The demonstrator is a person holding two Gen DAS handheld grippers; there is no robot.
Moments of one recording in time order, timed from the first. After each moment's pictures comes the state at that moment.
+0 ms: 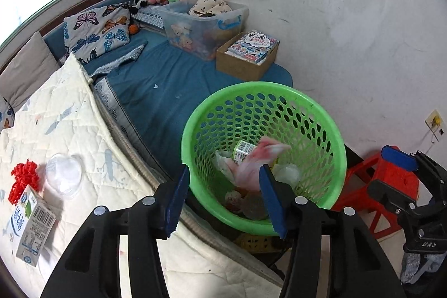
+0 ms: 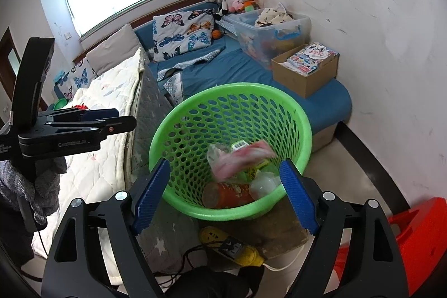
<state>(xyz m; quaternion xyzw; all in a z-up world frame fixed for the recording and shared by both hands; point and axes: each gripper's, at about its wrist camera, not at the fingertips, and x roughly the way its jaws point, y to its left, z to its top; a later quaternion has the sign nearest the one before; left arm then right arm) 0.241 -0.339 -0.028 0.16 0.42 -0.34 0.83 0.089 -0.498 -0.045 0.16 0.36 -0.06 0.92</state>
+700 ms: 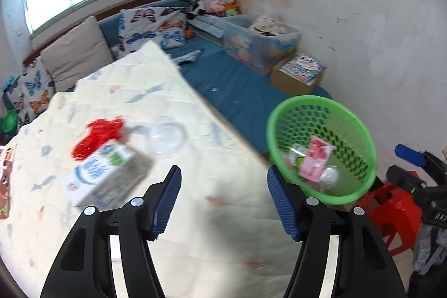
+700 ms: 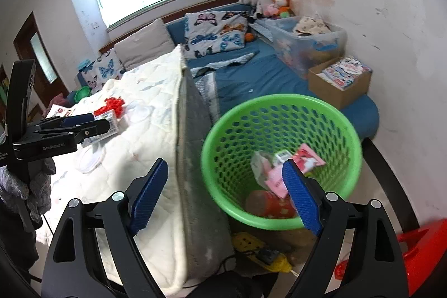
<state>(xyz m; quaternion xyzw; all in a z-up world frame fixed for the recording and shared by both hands) 0.237 -0.206 0.004 0.11 0.40 -0.24 0.88 0.115 -0.433 -0.021 0.13 0.35 0.01 0.93</state>
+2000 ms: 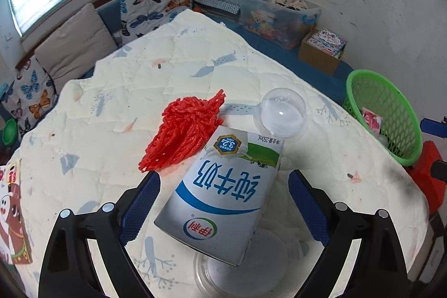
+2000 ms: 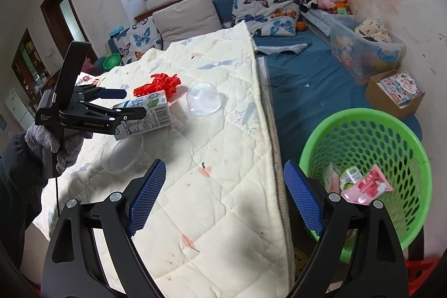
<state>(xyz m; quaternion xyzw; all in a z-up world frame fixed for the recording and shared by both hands) 0.352 -0.093 -0.040 0.16 0.44 -0.26 0.84 0.202 -0.315 -0.028 0.08 0.39 0.10 0.91</state>
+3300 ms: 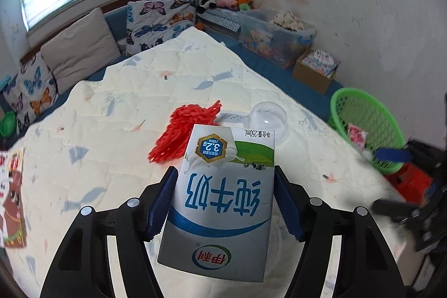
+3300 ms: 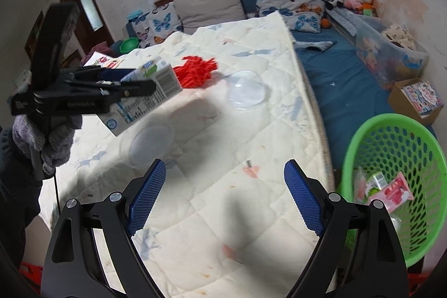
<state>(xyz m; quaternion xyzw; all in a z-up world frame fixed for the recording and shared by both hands) 0.315 -0.064 -0.006 0.11 0.41 -0.26 0.87 0.214 -0.262 -0.039 0.06 0.40 0.16 0.90</state>
